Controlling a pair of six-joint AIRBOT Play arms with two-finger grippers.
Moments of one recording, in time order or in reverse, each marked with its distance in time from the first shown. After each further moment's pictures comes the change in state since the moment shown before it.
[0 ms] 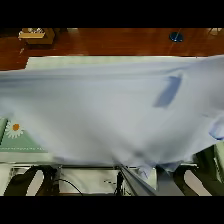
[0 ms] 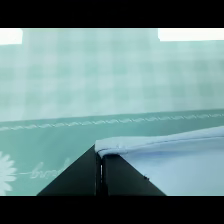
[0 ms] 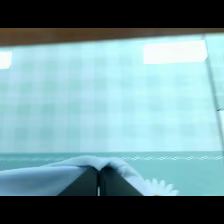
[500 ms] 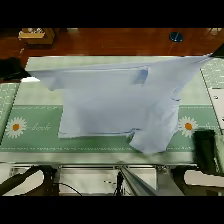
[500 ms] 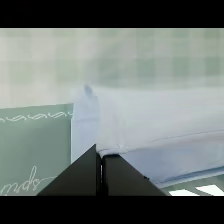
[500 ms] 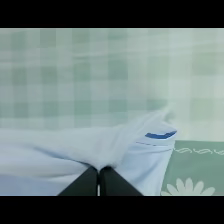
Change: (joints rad) left arm -0.048 -0.496 -0.117 -0.068 0.181 0.010; right arm 0.016 -0.481 -0.020 0.085 -0.066 0.002
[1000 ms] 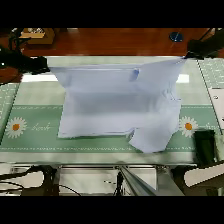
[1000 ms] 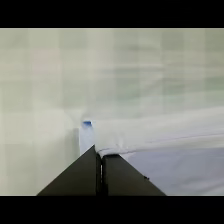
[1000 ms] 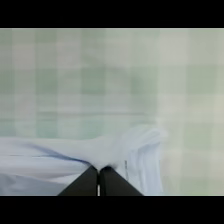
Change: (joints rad) left arm -0.083 -0.275 -0.004 -0.004 0.396 0.024; right arm 0.137 -0.260 0.000 -0.143 -0.323 -0.034
